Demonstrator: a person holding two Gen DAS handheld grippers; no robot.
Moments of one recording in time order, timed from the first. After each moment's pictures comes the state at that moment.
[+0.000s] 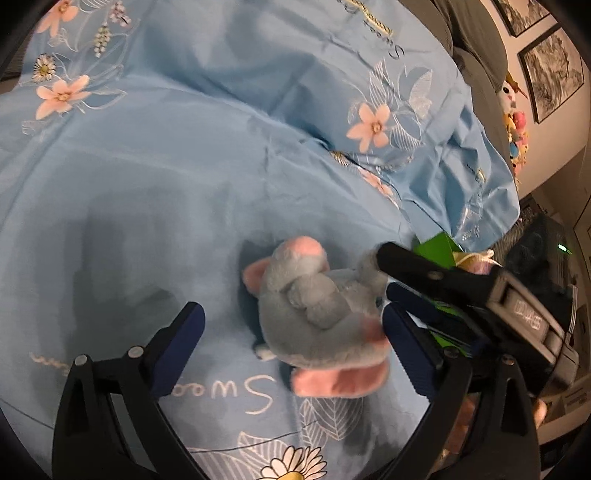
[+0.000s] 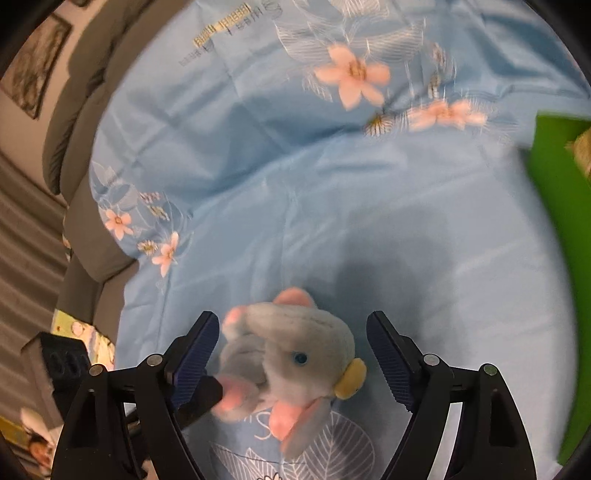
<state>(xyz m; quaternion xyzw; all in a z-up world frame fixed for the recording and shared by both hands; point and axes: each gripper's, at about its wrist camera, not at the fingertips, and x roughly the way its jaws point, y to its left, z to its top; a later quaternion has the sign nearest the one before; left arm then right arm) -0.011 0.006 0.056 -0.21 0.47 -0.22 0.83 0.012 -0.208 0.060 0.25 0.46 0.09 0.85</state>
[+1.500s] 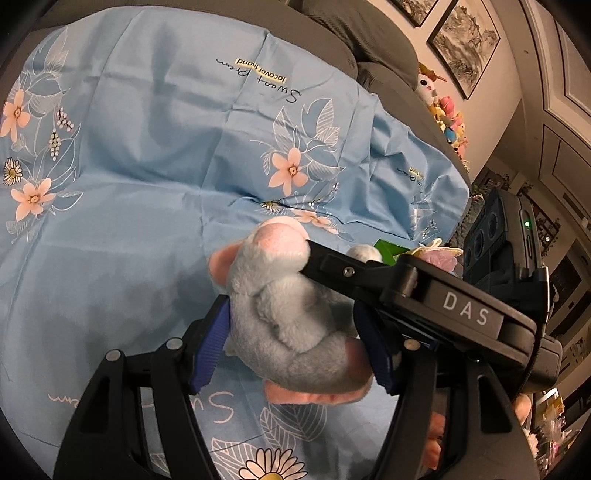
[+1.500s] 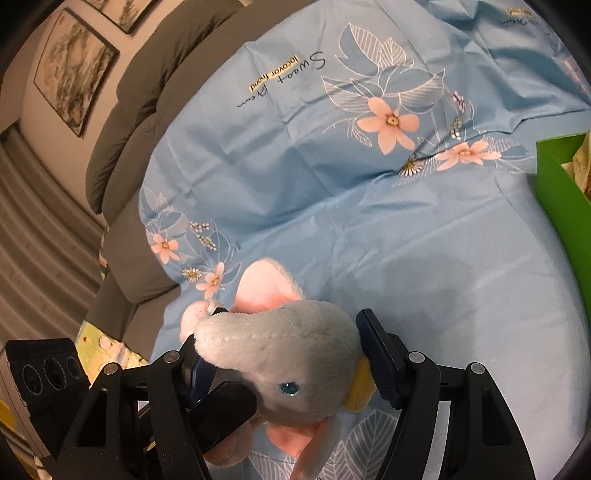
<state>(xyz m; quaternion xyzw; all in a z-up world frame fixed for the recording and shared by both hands) -0.049 -0.017 0.102 -0.15 0.34 -0.30 0.88 -0.033 -0.193 0.095 0.26 0.35 0.13 0.89</state>
